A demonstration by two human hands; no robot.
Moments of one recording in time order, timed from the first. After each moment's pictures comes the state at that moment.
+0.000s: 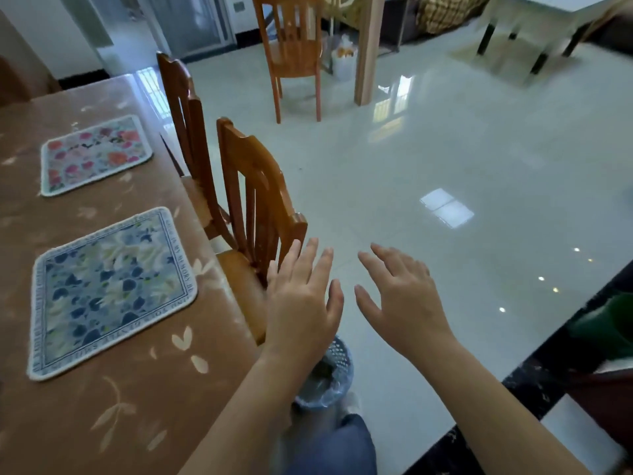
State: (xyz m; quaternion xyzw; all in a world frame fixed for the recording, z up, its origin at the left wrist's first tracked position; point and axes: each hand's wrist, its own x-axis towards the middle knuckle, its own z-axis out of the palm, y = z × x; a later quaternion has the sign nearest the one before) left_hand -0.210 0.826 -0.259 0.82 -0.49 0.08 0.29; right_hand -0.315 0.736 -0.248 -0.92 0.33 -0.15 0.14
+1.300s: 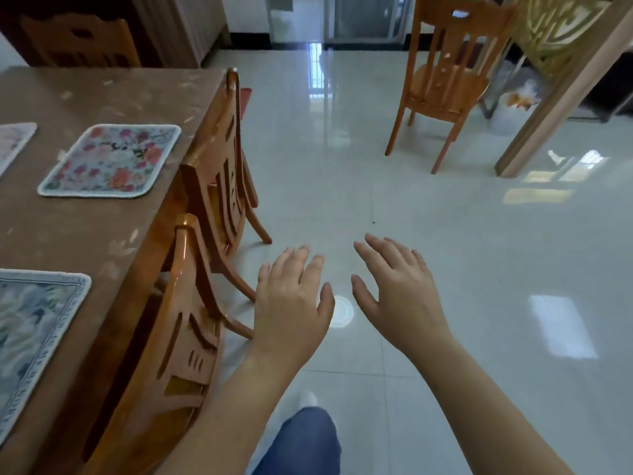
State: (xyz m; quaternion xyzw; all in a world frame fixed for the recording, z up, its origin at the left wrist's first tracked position) left_hand 0.028 0.398 -0.259 0.94 -0.23 0.11 0.21; right_hand -0.002 0.256 -0.247 -0.97 0.02 -0.16 0.19
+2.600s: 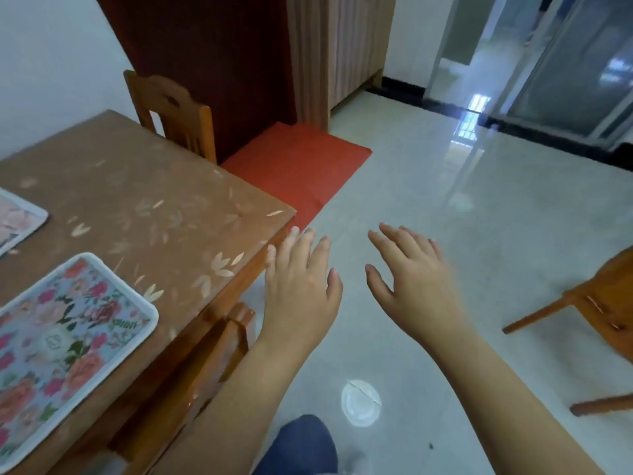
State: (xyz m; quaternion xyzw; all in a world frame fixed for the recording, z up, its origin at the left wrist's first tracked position) left_hand 0.768 0.276 -0.233 0.96 0.04 0.20 0.18; right_hand 0.810 0.130 -0.218 -0.94 -0.25 -0.14 0.19
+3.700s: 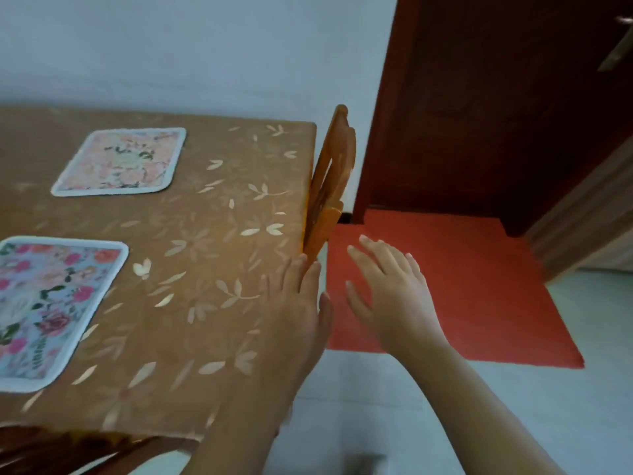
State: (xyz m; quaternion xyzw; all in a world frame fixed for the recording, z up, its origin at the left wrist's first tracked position) left_hand 1.165 0.456 -0.244 0.80 0.54 0.23 0.13; right_hand 1.298 0.433 -0.222 -0.71 -0.67 0.03 0.21
